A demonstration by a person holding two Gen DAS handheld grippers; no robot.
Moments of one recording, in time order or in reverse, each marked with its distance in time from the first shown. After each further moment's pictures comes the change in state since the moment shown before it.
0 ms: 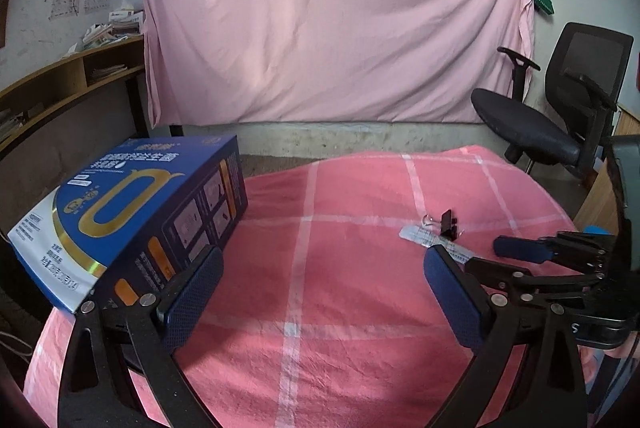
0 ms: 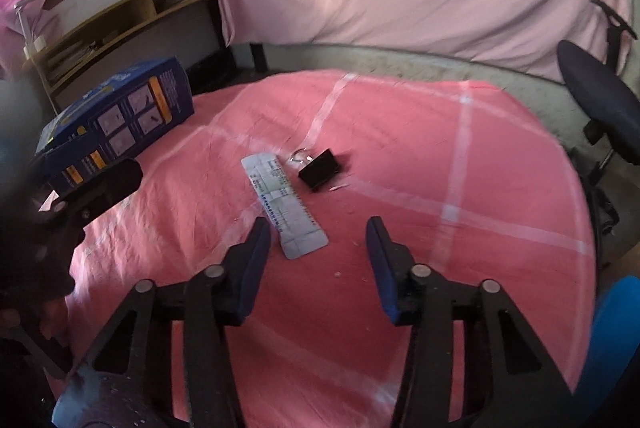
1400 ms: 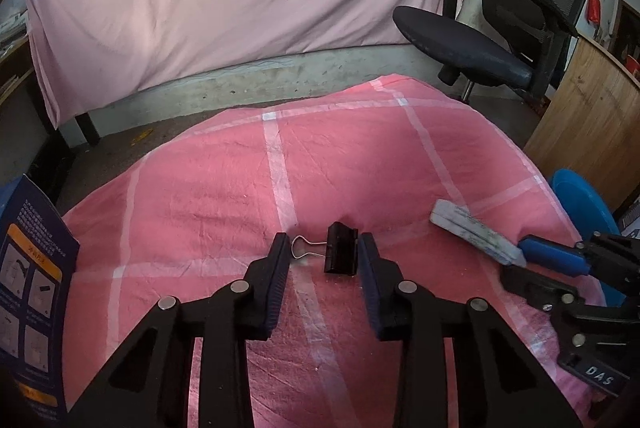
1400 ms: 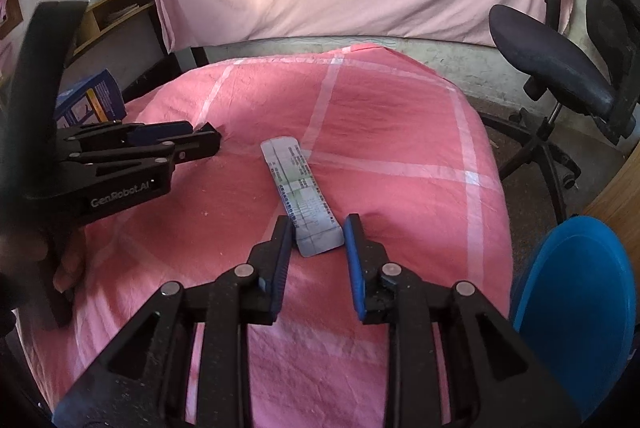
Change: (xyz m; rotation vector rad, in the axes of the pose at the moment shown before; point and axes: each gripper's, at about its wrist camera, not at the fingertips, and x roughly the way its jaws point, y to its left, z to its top) left arm 0.100 -0.072 0.036 0.189 0.262 -0.254; right arm -0.033 -0.057 -0.027 0.129 0.016 -0.170
